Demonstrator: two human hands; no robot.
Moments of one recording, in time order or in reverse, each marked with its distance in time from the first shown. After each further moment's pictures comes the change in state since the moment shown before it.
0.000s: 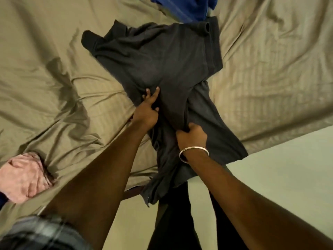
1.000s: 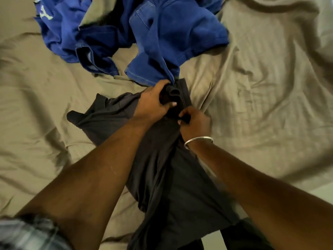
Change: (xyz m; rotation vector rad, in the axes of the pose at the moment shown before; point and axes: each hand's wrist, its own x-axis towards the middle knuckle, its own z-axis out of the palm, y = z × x) left_hand 0.130 0.179 -0.034 0.251 0.162 0.416; right_hand 0.159 -0.103 -0.085 0.027 0.155 -0.460
